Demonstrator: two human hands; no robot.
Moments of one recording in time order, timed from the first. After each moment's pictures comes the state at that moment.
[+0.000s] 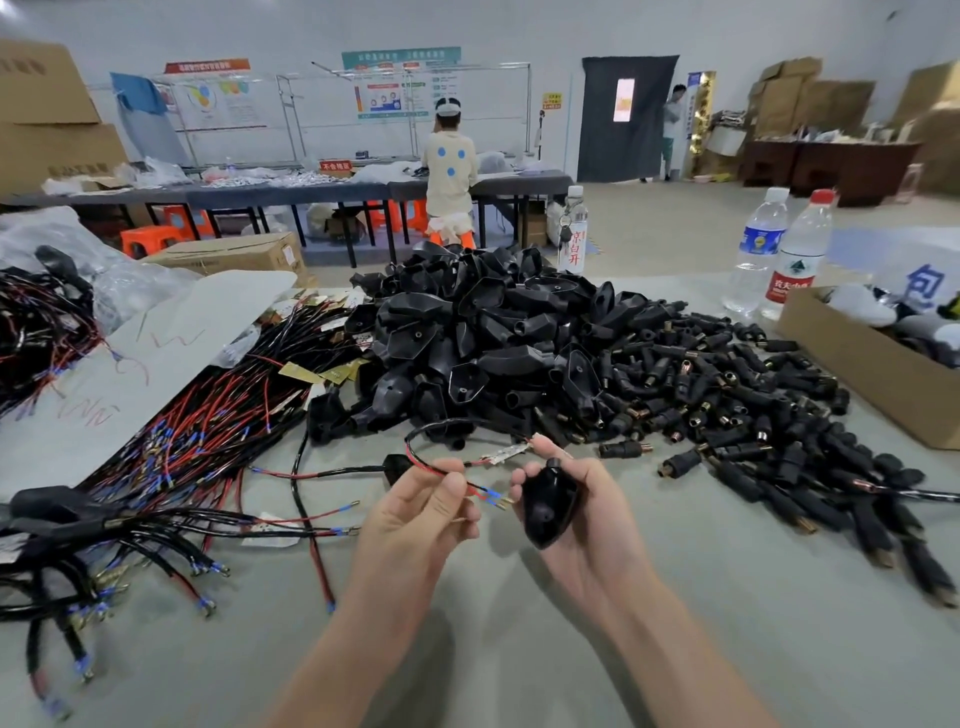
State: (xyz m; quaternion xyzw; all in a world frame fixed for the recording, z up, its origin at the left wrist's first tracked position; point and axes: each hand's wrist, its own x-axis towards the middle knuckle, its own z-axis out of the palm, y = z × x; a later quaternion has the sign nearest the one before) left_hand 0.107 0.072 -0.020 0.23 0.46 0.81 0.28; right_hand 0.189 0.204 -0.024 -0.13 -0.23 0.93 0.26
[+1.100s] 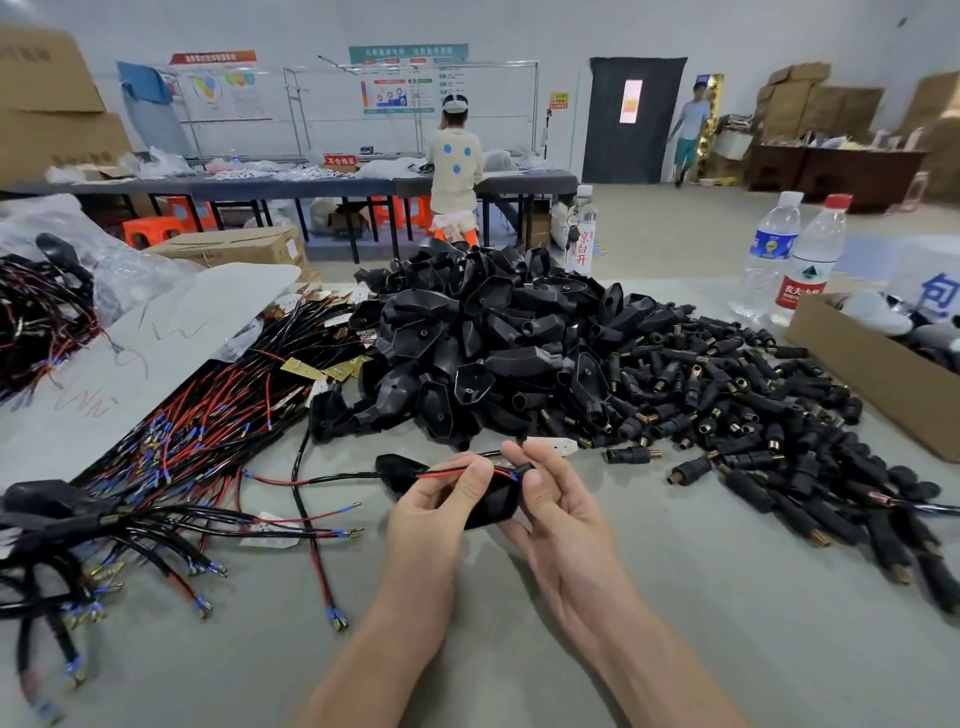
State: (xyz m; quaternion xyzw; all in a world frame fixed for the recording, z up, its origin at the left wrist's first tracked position) left_hand 0.106 0.101 -0.032 0.13 0.51 0.82 0.21; right_hand 0.181 0.185 -0.035 -0.12 -0.36 0.88 0.30
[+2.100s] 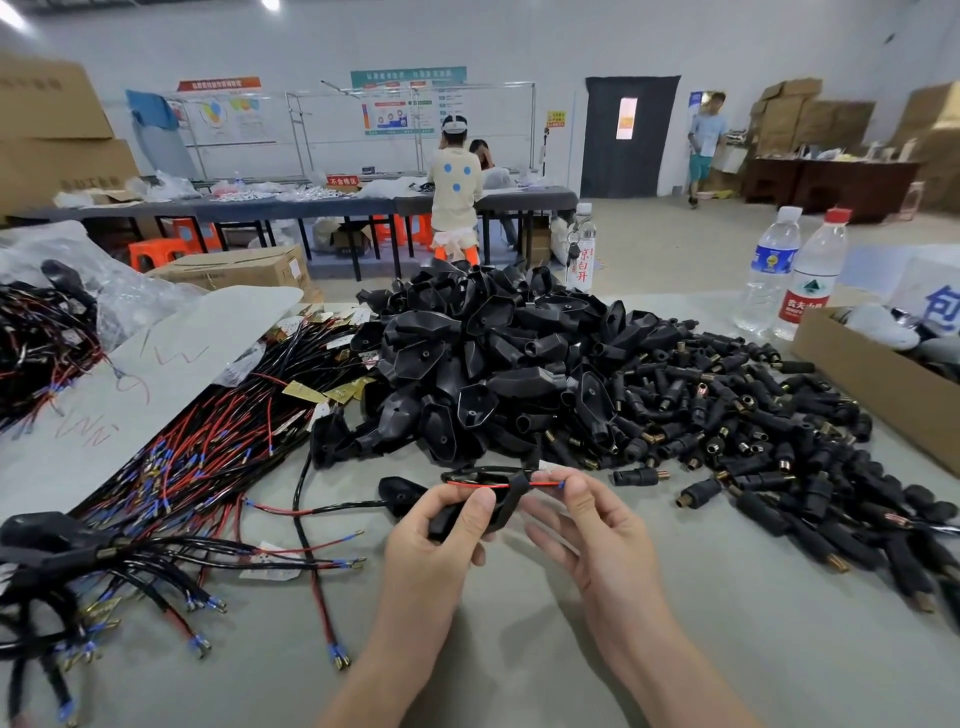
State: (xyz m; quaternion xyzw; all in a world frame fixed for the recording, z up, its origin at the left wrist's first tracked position) left_hand 0.102 0.087 -0.023 0.26 0.62 0.73 0.15; right_hand 0.191 0.203 -0.030 -0.19 -0.44 0.80 0.35
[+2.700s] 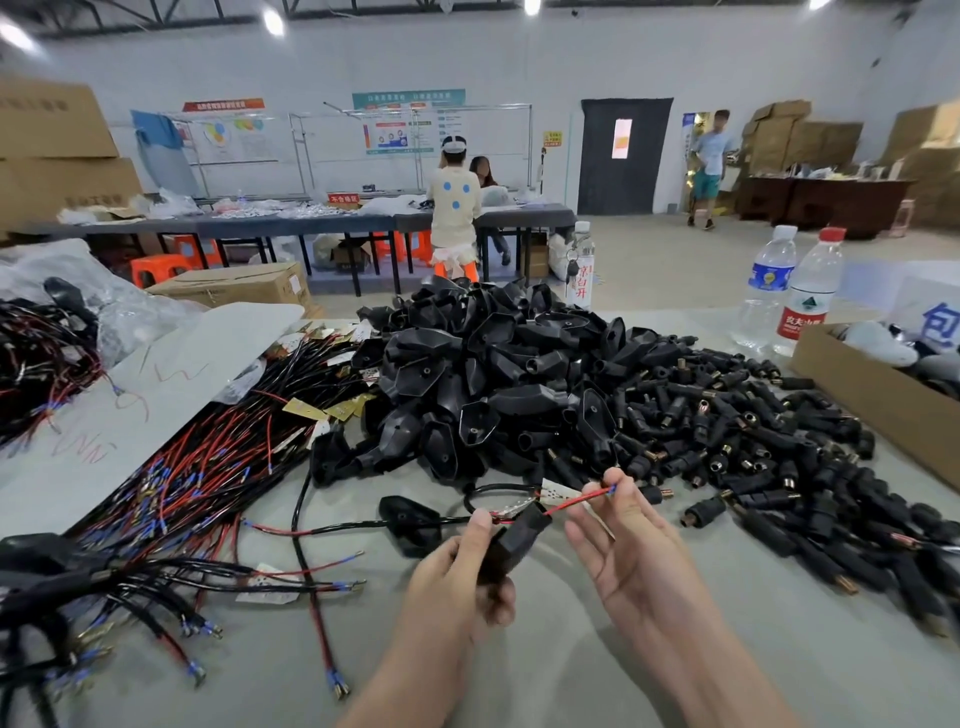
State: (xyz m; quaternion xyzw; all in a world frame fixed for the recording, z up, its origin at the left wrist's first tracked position) left_hand 0.107 0.101 -0.028 0.10 0.56 0.75 0.34; right_hand 0.200 0.231 -0.026 -0.14 -0.31 0.88 0.34
